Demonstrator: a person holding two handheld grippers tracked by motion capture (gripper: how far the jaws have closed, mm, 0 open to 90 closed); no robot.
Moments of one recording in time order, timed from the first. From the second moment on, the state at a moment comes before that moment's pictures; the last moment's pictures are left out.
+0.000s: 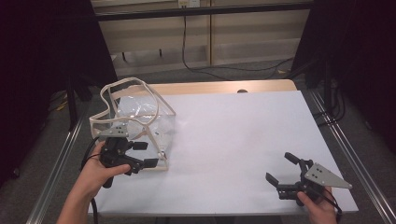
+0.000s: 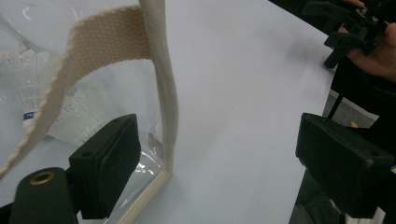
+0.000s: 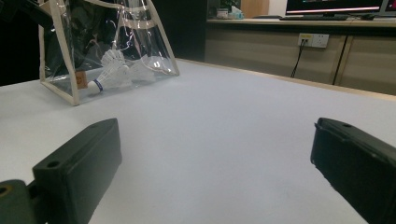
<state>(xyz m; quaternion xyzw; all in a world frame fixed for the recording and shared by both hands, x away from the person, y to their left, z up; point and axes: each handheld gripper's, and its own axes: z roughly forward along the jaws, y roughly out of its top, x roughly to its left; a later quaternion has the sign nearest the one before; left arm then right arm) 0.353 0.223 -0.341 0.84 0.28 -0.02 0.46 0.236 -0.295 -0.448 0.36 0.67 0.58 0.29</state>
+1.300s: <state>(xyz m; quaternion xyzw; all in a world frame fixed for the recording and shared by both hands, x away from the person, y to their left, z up) 0.345 0.220 -0.364 0.84 0.28 -0.02 0.47 0.236 -0.295 -0.448 0.36 0.67 0.58 0.29</state>
